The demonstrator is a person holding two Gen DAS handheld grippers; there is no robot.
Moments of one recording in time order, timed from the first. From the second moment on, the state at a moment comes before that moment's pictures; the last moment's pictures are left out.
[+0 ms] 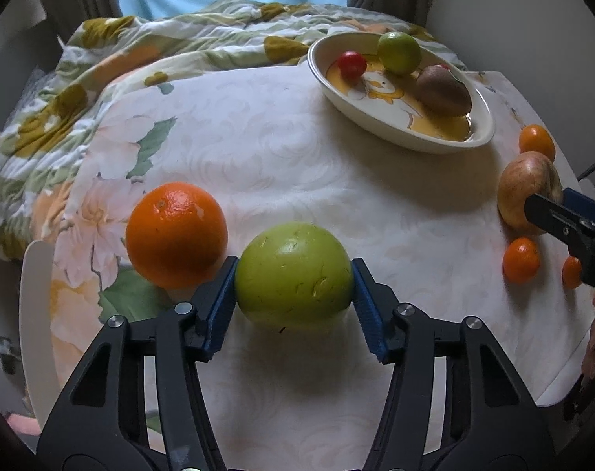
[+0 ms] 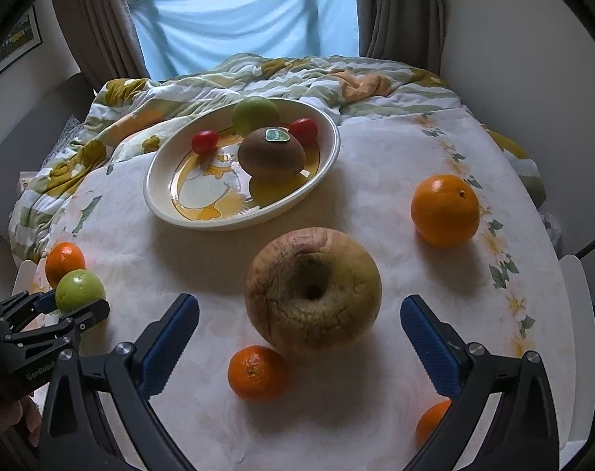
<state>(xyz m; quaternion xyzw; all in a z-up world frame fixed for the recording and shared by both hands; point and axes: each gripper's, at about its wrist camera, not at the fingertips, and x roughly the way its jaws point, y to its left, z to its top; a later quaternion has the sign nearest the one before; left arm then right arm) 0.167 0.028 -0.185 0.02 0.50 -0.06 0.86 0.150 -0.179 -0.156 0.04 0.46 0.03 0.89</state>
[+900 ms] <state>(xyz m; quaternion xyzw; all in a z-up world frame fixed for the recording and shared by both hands) 0.158 0.029 -0.178 0.01 0.50 -0.06 0.86 0.178 -0.183 -0.172 0.03 0.49 0.02 0.87</state>
